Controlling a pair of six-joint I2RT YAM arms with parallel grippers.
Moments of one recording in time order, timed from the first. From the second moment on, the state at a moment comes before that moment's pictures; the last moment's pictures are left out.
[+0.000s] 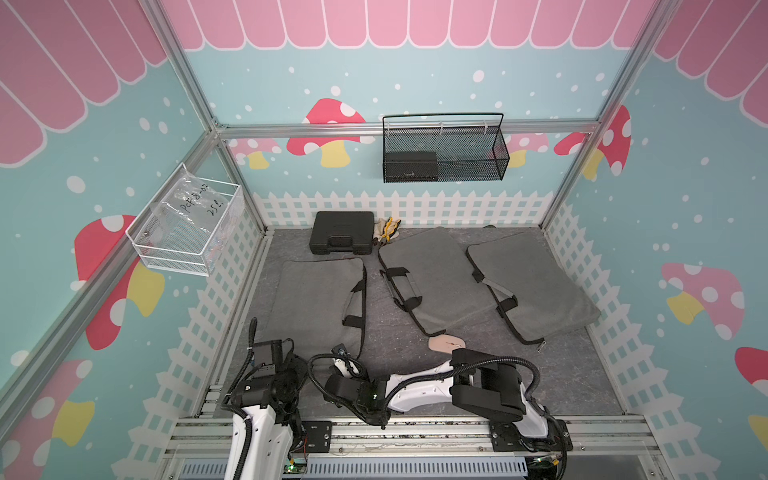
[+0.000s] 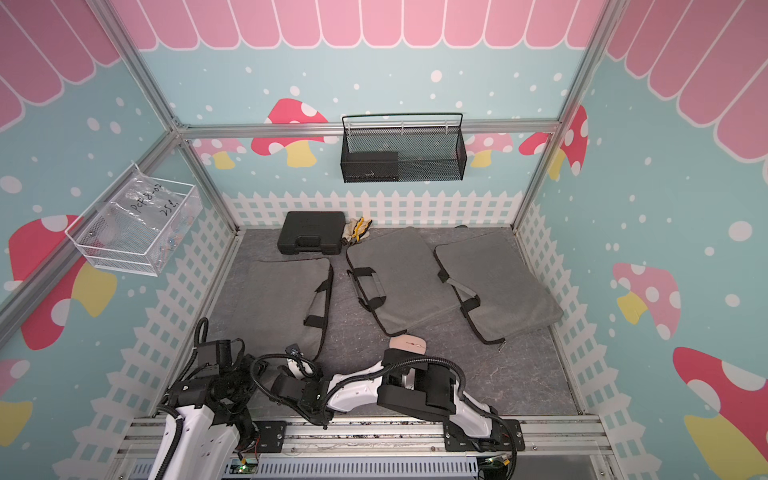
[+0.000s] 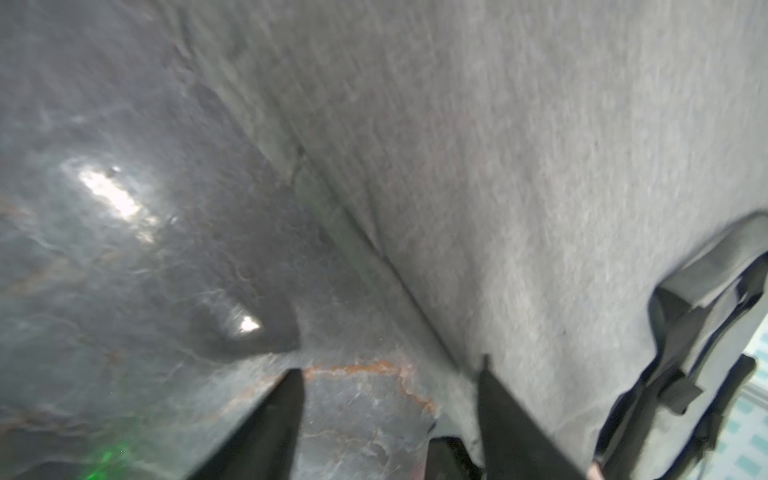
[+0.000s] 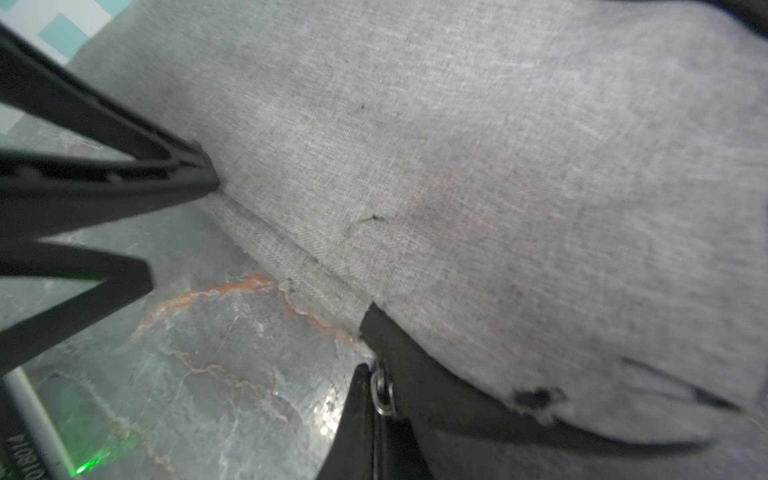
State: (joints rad) left arm 0.18 0.51 0.33 -0.94 0.20 -0.97; right arm 1.44 2.12 1.28 0.01 0.46 0.75
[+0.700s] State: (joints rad) left arm 0.19 0.57 0.37 -0.93 0.16 -0.96; right arm 1.43 1.91 0.98 0.08 0.43 0.70
